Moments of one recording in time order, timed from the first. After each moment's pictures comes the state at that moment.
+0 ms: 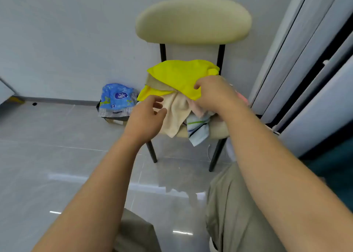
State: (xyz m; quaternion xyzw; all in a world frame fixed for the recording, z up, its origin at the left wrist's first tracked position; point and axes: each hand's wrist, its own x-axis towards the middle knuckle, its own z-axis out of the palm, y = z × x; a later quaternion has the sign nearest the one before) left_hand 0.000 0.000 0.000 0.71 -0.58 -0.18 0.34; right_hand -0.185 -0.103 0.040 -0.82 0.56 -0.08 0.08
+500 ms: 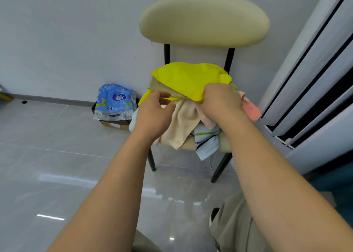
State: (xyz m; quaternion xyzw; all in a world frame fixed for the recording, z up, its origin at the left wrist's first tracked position) left_hand 0.014 -0.055 -0.015 0.70 -0.51 -0.25 0.43; right_hand -0.149 -0.131 0.007 -0.78 0.61 -0.09 -0.01
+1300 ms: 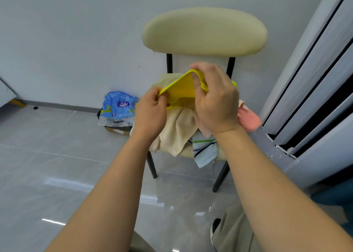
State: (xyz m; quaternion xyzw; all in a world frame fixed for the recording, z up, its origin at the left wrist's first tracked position) left_hand 0.008 -0.069 -0.003 0.66 -0.49 -0.20 0.53; right_hand -0.143 -0.107 0.027 -0.72 0.34 -0.60 -0.07
